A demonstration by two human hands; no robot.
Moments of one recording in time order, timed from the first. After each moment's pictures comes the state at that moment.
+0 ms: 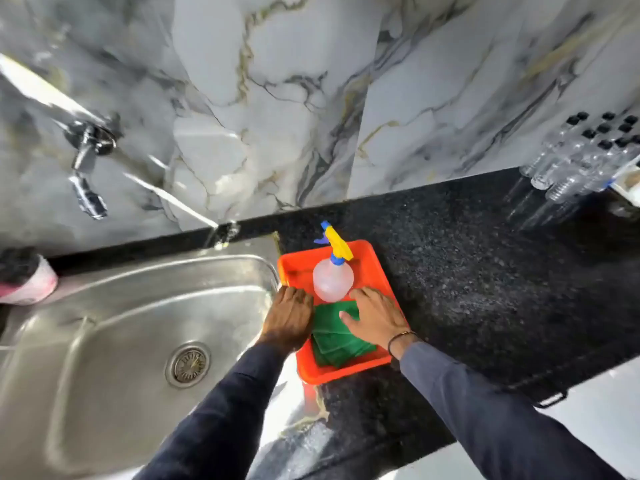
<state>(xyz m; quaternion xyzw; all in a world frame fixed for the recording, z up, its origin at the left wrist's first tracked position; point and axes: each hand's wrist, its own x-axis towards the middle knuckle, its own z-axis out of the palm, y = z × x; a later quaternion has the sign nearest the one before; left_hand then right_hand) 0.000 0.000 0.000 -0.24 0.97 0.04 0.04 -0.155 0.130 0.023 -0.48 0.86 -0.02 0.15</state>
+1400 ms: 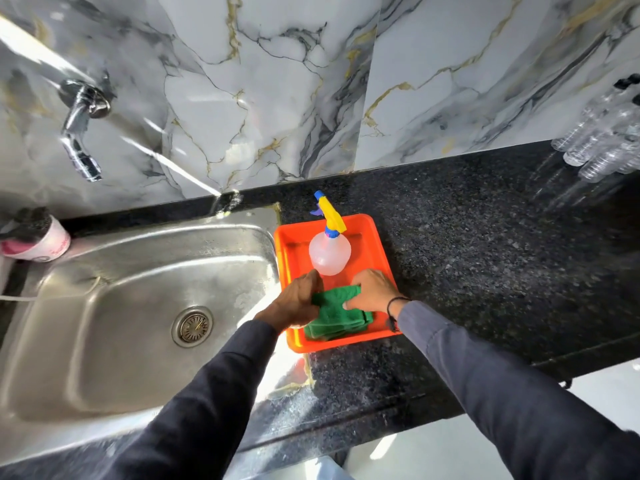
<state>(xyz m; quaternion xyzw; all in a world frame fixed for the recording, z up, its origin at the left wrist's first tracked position) -0.015 0.023 0.016 -0.30 0.88 0.36 0.06 -0.192 0.124 0.005 -0.42 0.85 -0.06 0.33</state>
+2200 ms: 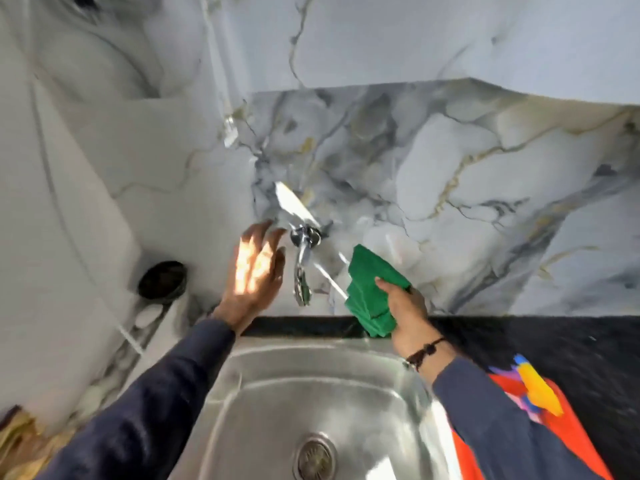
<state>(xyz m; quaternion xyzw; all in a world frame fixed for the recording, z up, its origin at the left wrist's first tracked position) 0.220 -0.304 0.217 -0.40 0.85 -0.04 -0.34 0.000 -0.174 0.185 -0.07 0.61 -0.66 0.44</state>
